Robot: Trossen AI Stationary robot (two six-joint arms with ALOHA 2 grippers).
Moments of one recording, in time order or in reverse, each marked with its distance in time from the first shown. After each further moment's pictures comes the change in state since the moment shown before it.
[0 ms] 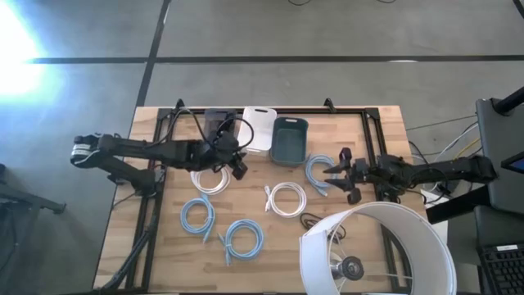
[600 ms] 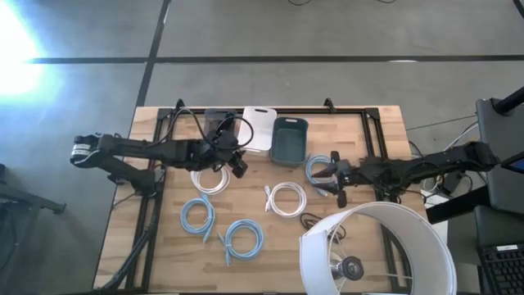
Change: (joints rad) left arm 0.001 0.000 0.000 0.002 -0.037 0.008; right arm 0.081 0.345 0.252 -0.208 0.105 0.093
